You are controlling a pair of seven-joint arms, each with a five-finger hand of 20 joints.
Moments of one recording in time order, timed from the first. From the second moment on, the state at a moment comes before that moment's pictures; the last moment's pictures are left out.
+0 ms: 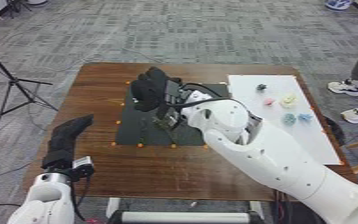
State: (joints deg) left arm 120.0 -55.3 -89.0 -113.8 57.1 25.3 7.9; right arm -52.6 -65.0 33.7 -95.8 -135.8 -1.0 -4.1
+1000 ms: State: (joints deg) left arm 115.7 -55.0 -83.8 -113.3 50.6 33.3 14.0; right arm -62.3 -78.3 38.7 -84.2 -142.1 -0.9 -5.9
